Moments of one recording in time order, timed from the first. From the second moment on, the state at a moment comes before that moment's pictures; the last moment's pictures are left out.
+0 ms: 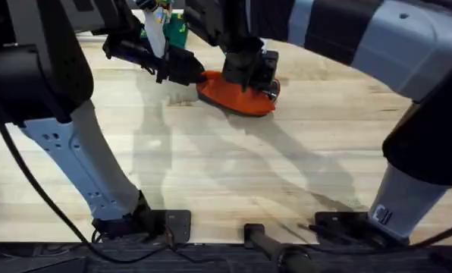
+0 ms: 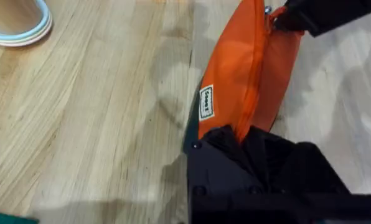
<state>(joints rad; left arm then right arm) 0.13 2.13 1.51 -1.17 1.07 1.64 0.78 2.07 1.86 -1.36 0.42 1.13</state>
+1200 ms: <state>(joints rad) 0.13 2.13 1.51 -1.17 1.08 1.64 0.67 2.07 1.86 -1.49 0.41 1.10</state>
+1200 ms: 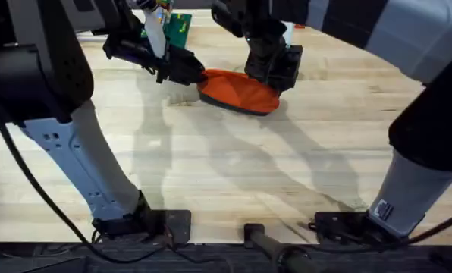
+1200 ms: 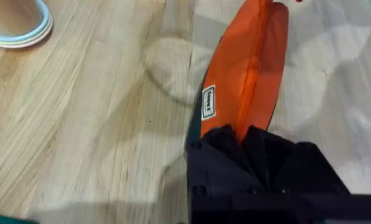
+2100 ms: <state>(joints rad) 0.12 2.13 1.51 -1.18 1.08 1.64 0.61 2.07 1.86 -1.56 0.39 0.85</state>
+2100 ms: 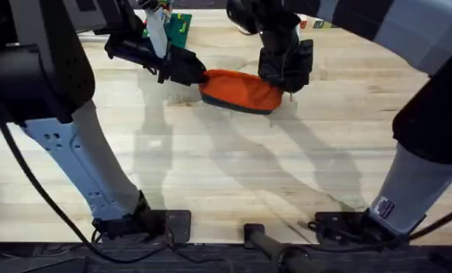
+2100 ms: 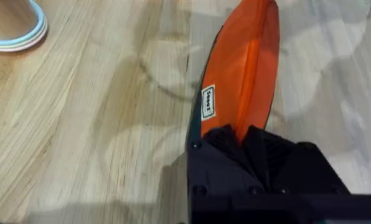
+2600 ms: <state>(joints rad) 0.12 2.13 1.51 -1.18 1.08 1.64 0.59 2.07 1.86 -1.57 0.35 0.74</state>
